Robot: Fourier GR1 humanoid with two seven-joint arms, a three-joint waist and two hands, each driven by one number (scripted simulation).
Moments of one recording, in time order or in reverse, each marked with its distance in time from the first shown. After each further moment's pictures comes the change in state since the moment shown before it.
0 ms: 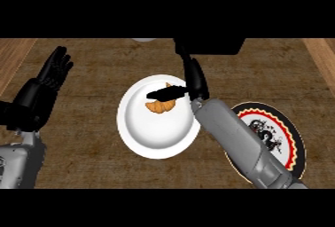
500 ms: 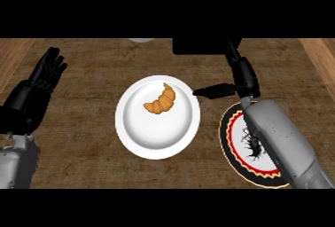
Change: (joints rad) left arm 0.022 0.005 0.029 -0.031 0.012 -0.015 0.016; right arm 0.170 -0.215 -0.163 -0.120 -0.070 0.251 -0.127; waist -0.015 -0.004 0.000
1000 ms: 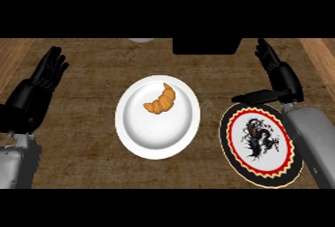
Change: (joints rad) left arm -0.010 -0.013 0.004 -0.002 -0.016 -0.008 0.013; right arm 0.120 -0.163 -0.132 -0.026 0.003 0.231 -0.097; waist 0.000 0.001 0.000
